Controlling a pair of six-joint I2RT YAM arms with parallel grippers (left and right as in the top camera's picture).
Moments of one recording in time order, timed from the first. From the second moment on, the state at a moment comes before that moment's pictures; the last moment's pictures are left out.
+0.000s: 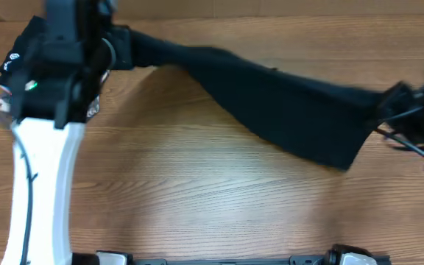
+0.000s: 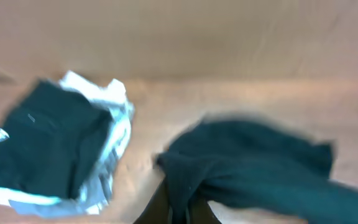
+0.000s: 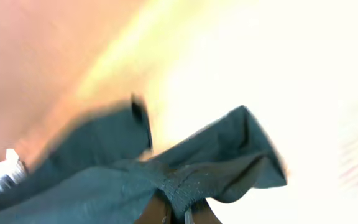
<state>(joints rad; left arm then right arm) -0.14 1.53 1.97 -1.04 -0.11 -0.11 -0.21 1.23 1.64 -1.23 -0.10 0.55</state>
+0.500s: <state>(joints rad) -0.13 1.44 2.28 -1.14 -0.09 -0.11 -0.32 1.22 2.14 -1.44 -0.12 0.43</state>
